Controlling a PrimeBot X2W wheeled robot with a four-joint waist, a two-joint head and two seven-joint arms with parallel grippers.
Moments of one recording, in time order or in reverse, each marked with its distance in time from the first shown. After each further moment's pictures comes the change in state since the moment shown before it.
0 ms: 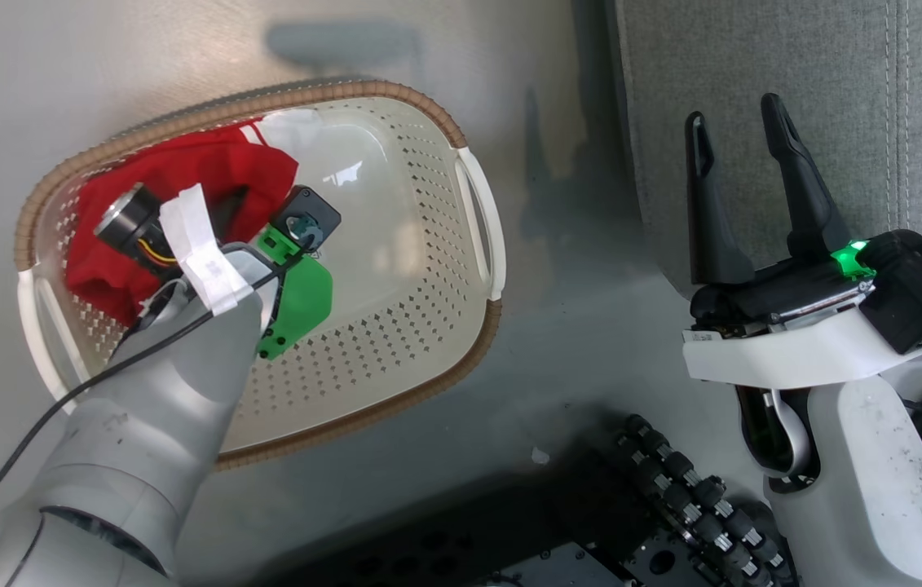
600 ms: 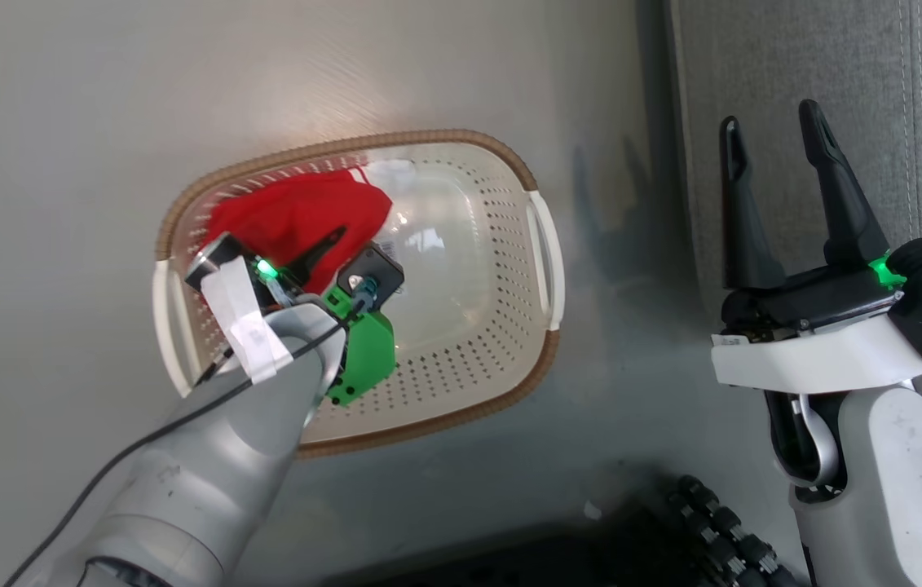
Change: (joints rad) left arm 0.147 -0.044 0.038 -0.157 -0.010 -0.043 -0.119; right arm 0.043 0.000 -0.059 -0.067 -0.056 0.000 0.063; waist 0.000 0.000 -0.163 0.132
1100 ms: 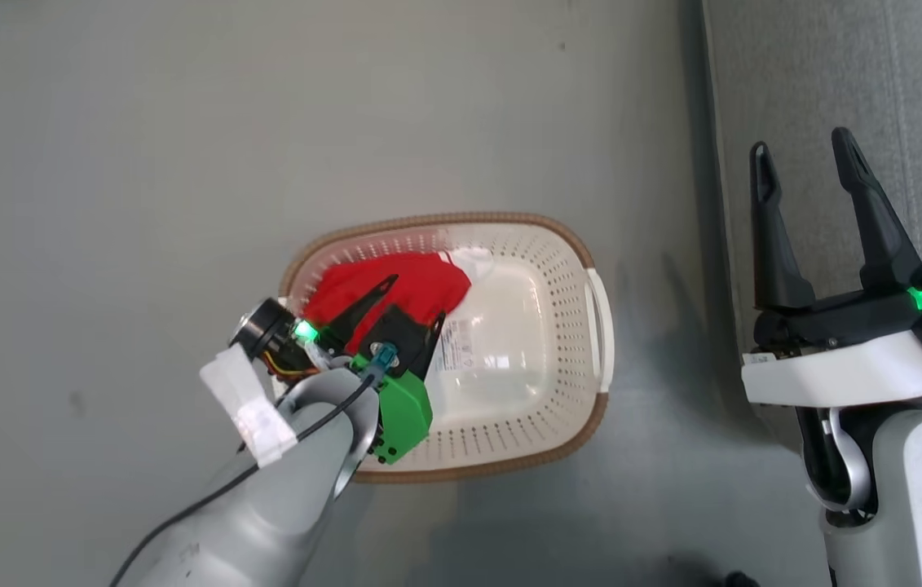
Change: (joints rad) left arm 0.215 0.002 0.091 -0.257 -0.017 -0.011 -0.063; right arm 0.074 0.001 -0.061 -0.085 -0.064 0.000 0.107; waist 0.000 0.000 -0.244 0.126
